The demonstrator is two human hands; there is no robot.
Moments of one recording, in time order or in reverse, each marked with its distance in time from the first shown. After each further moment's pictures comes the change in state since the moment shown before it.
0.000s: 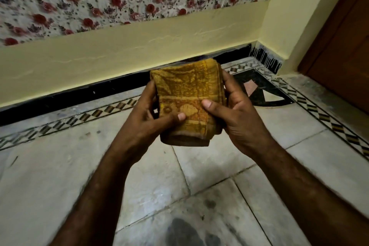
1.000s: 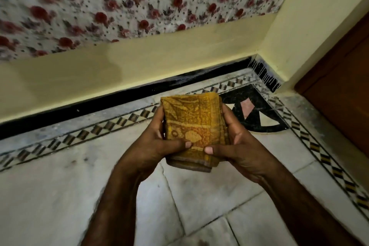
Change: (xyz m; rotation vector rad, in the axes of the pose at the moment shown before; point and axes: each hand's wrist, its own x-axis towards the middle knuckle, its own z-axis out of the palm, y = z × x) left_hand 0.139 0.021 -0.031 -0.228 -0.014 -0.396; right_hand 0.119 -0.032 -0.032 0.068 -0.075 0.489
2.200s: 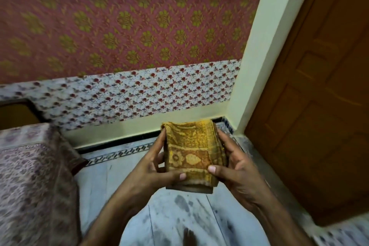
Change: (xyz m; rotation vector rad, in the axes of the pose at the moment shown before) left_hand -0.698 0.489 0.263 0.033 0.041 0.100; right_hand -0.634 -0.501 0.309 0.094 -0.005 -0.227
